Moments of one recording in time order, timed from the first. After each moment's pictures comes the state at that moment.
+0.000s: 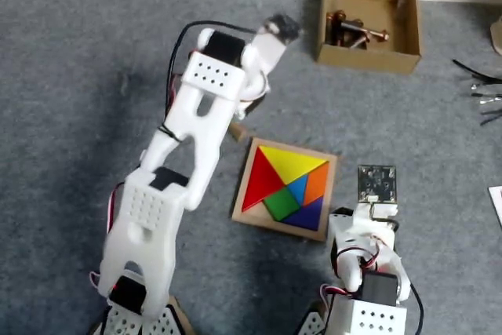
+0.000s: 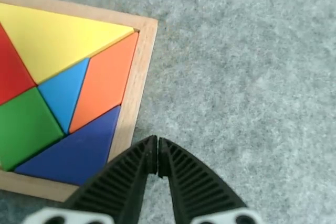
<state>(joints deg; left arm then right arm) 17.8 39.6 -51.2 100.9 -19.0 3.6 -104.5 95.7 64.0 9.5</state>
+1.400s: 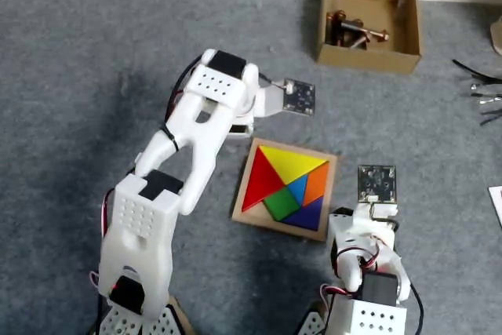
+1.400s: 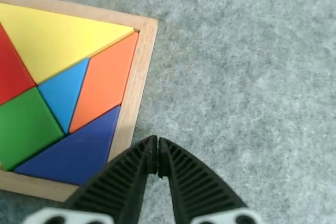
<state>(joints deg) 17.7 34.7 -30.4 87.7 -62.2 3.6 -104.5 95.7 64.0 9.5</state>
